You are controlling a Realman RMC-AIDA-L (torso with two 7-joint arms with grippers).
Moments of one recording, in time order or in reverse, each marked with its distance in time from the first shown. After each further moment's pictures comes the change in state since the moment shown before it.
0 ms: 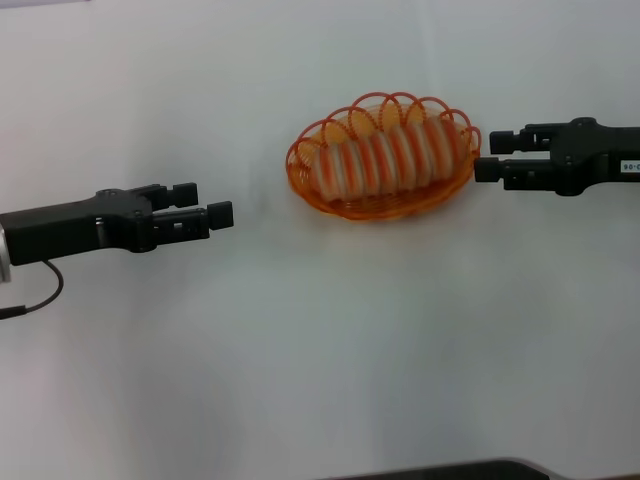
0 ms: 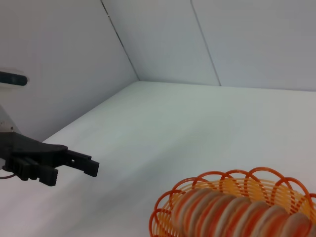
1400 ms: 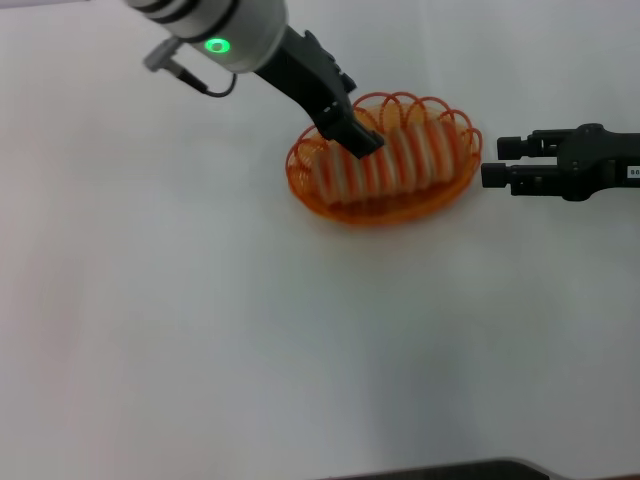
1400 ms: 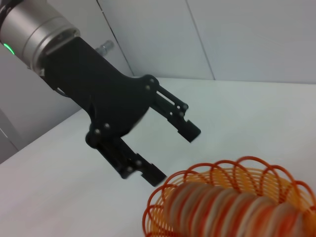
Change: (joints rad) left arm -0.554 -0.011 0.659 0.159 0.332 -0.317 -0.376; right arm -0.006 -0.005 0.015 0.002 -0.020 0.000 0.000
